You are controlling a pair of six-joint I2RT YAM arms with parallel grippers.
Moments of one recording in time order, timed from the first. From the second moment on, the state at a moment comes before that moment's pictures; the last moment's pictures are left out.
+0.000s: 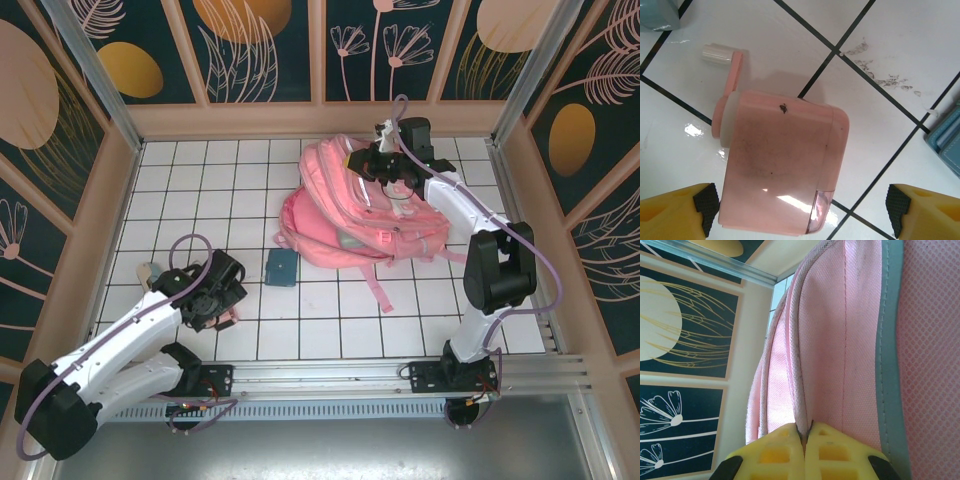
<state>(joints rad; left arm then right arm) -0.62 0.94 0.65 -1.03 -0.21 -1.30 0.30 1.77 1.44 -0.22 -0.73 0.72</state>
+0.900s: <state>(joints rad) -0.62 0.97 0.52 -0.91 -0.14 -1.24 0.31 1.78 1.44 -0.22 -0.73 0.70</state>
